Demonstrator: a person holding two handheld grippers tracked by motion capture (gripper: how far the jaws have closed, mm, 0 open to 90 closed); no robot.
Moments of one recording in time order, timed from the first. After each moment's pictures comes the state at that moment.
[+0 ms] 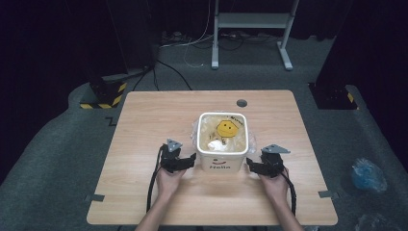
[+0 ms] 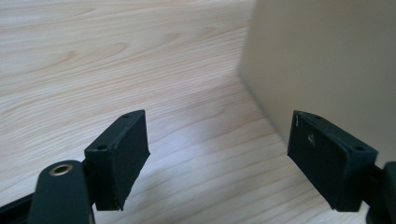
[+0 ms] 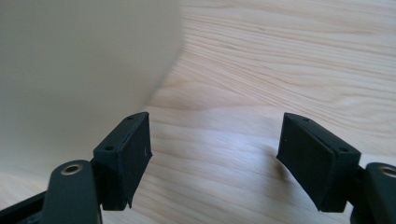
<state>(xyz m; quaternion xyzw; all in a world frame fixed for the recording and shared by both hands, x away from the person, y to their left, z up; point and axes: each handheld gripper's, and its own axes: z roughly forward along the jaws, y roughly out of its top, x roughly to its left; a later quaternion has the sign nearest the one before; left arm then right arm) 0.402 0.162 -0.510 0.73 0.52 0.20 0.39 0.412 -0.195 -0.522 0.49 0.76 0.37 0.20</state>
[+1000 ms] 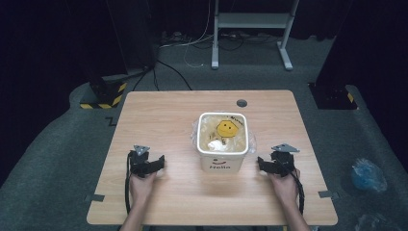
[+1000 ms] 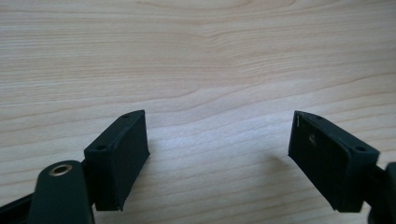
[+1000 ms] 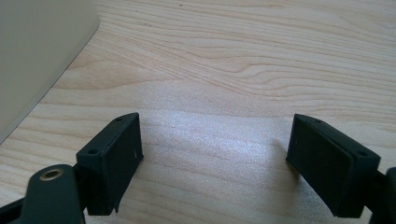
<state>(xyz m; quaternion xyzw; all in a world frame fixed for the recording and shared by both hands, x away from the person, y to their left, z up) 0.388 0.253 -0.527 0.68 0.61 0.25 0.33 0.417 -0.226 -0.524 0.53 0.75 0.32 0.24</state>
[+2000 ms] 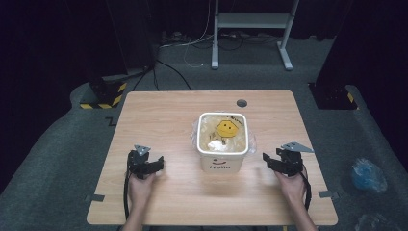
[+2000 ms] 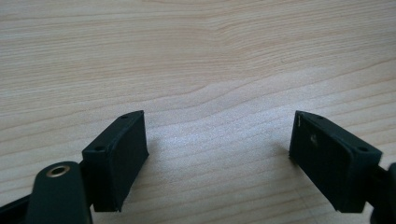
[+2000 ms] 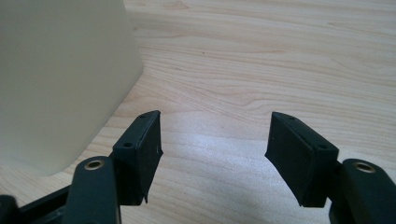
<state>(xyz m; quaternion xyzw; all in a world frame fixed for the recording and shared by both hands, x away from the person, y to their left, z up) 0.388 0.253 -0.528 0.70 0.60 0.26 0.31 0.403 -0.243 -0.492 0.50 0.74 0.40 0.21</state>
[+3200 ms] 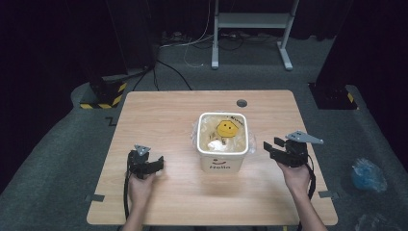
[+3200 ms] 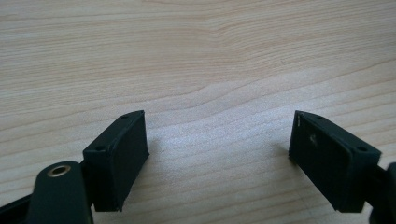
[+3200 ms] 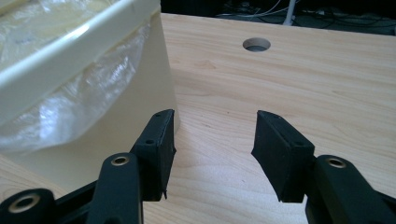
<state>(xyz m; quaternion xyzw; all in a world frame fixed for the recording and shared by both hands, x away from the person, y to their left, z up) 0.388 0.254 -0.528 0.70 0.59 0.26 0.31 0.399 -0.235 -0.431 0.47 0.73 0.45 0.21</state>
